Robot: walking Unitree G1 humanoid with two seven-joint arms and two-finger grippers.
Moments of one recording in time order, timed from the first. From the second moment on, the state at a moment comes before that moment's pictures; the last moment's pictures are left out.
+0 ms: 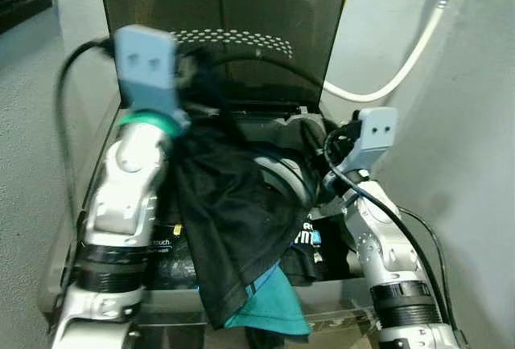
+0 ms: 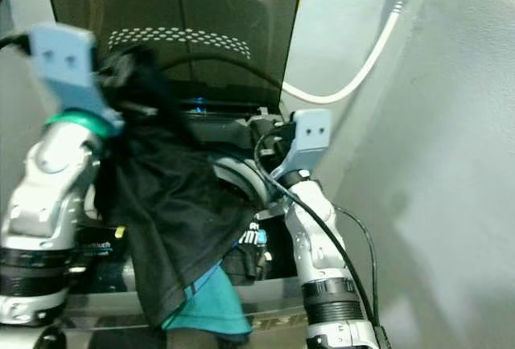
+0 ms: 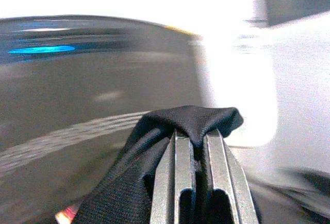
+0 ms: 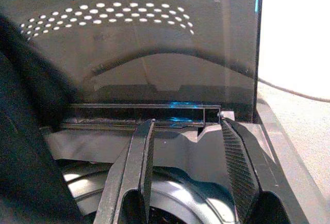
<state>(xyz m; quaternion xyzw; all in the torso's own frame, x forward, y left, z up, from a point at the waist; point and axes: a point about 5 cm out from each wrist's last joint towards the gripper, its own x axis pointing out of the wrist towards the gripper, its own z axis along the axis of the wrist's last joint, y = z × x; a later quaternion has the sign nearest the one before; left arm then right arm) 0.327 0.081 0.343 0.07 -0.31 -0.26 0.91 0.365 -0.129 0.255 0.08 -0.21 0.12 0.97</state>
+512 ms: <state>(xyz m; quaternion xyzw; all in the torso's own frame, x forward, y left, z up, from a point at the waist) 0.356 0.100 0.303 0.38 -0.22 -0.29 0.85 0.364 -0.171 0.274 0.07 -0.25 0.07 0.96</state>
